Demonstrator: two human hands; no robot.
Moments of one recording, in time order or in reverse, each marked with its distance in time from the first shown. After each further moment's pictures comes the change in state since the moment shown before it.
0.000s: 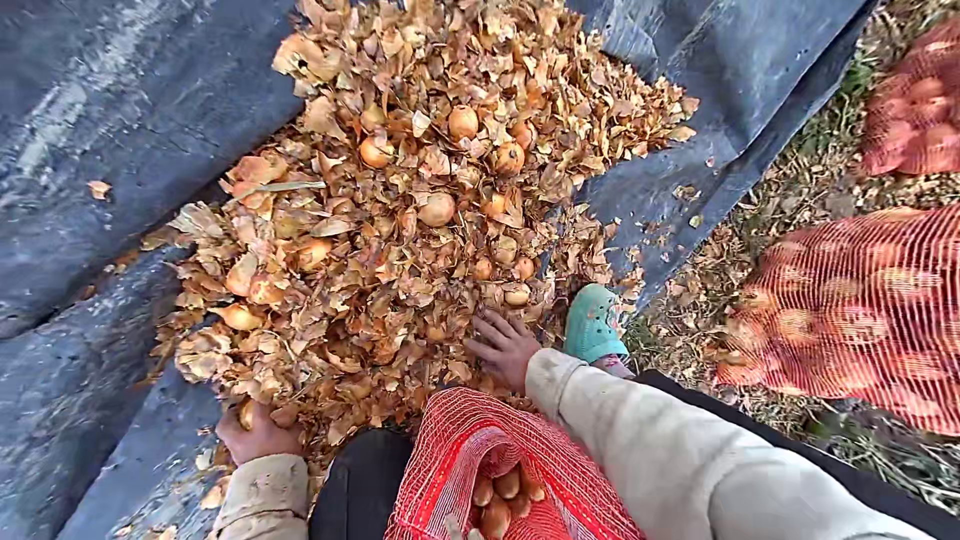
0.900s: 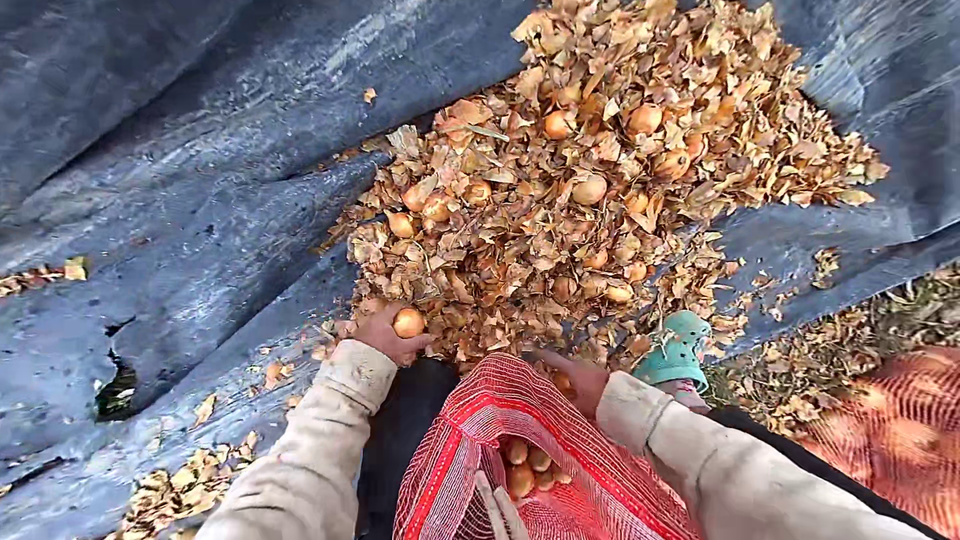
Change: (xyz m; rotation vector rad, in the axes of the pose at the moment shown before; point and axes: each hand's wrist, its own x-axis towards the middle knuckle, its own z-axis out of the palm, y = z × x) left_hand -0.013 0.033 -0.080 -0.038 -0.592 0.231; right_hand -0.014 -0.104 -0.055 0.195 -0.524 0.291
